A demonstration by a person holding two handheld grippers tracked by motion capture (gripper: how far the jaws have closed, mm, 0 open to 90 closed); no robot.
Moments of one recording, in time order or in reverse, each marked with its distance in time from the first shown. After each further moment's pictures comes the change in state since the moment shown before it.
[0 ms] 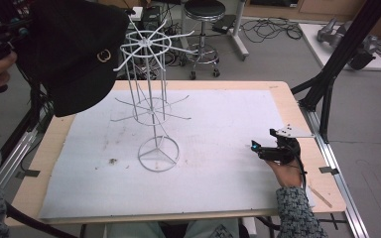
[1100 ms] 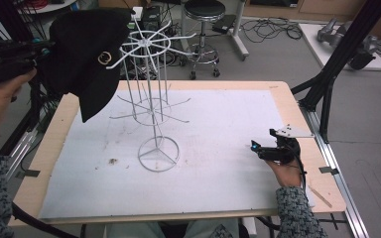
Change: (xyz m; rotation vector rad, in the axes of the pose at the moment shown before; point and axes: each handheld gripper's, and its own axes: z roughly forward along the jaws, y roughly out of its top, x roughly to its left) left arm -0.003 -0.031 0.013 0.175 0.048 0.061; right arm 0.000 0.000 0.000 0.003 0.000 -0.002
